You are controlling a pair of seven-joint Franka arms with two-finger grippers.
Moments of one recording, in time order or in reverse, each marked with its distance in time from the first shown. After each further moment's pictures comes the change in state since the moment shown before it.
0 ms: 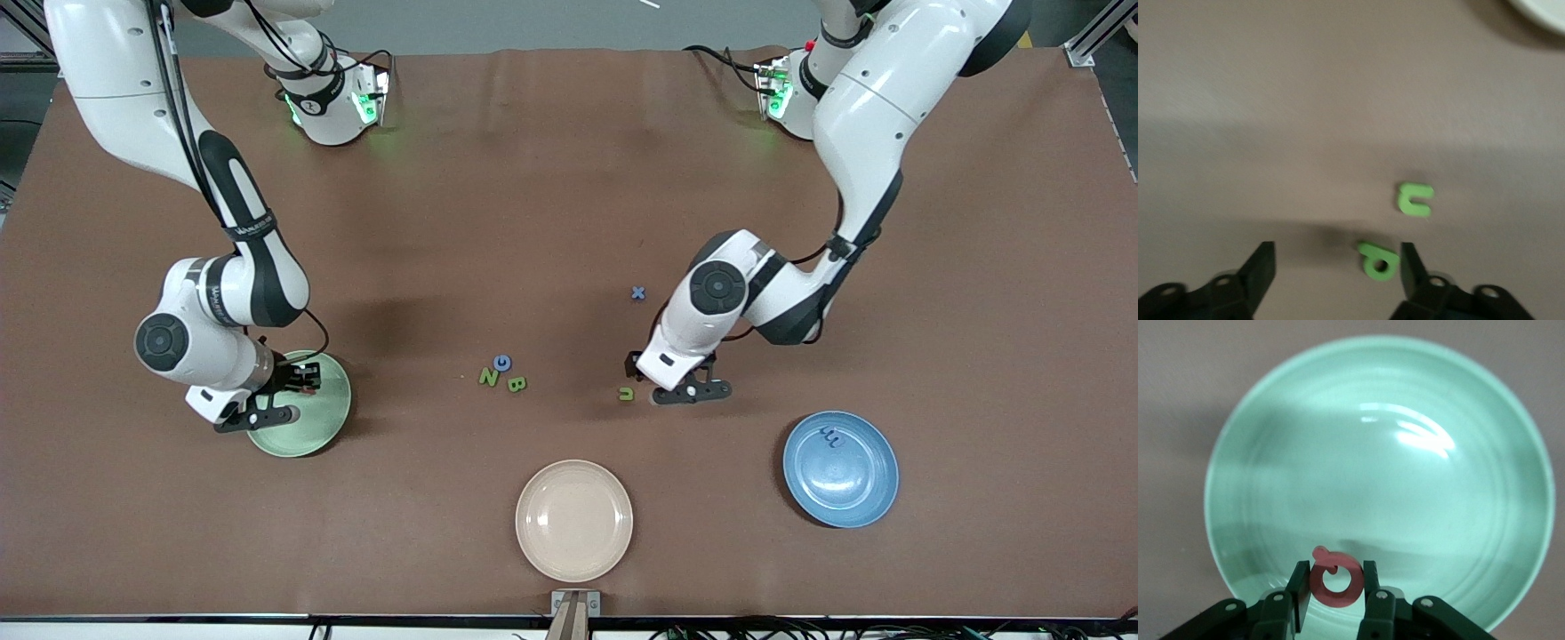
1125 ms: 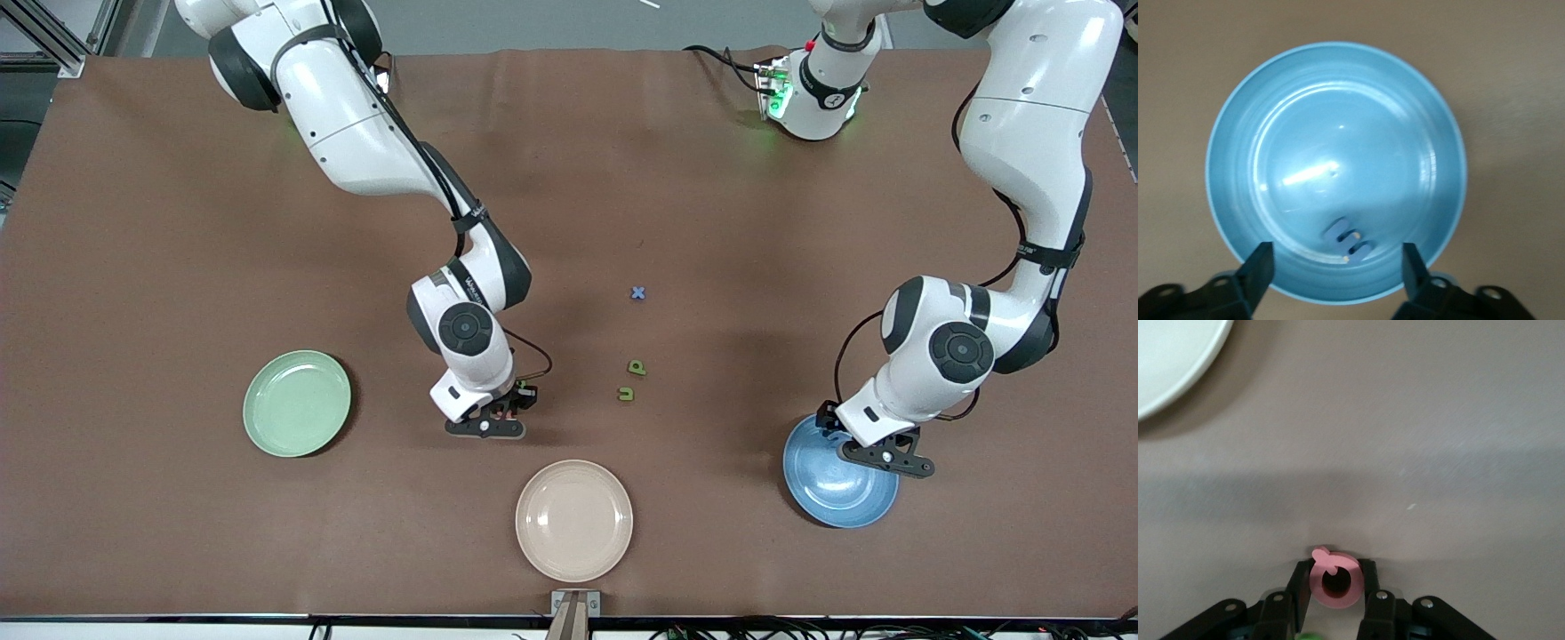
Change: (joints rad) left arm 0.348 -0.066 0.112 0.016 0.001 0.003 0.816; right arm 0.490 0.385 -0.025 0.628 -0.074 -0.067 0.755
